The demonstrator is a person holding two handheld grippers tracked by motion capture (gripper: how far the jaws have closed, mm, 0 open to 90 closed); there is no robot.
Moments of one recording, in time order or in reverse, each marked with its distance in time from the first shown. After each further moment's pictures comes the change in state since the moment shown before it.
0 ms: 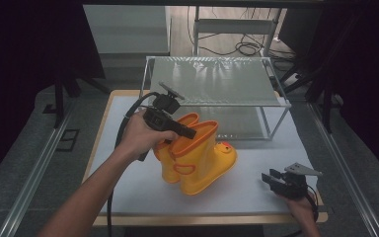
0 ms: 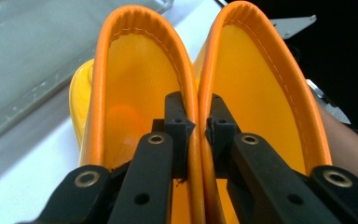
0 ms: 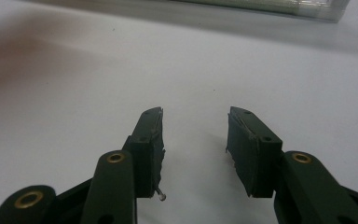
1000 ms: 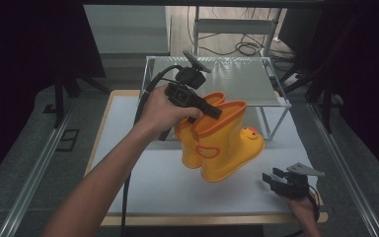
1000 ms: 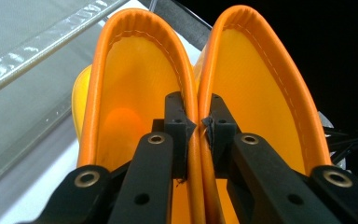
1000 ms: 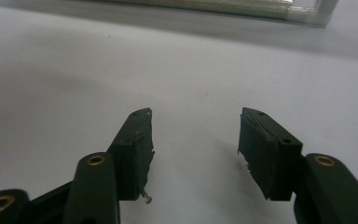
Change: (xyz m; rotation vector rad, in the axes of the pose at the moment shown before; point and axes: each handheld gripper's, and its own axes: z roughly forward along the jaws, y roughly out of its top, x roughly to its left) left arm -0.041 0.062 -0.010 -0.036 -0.043 0.065; right arm -0.003 0.000 -0.002 -0.018 -0.013 0.011
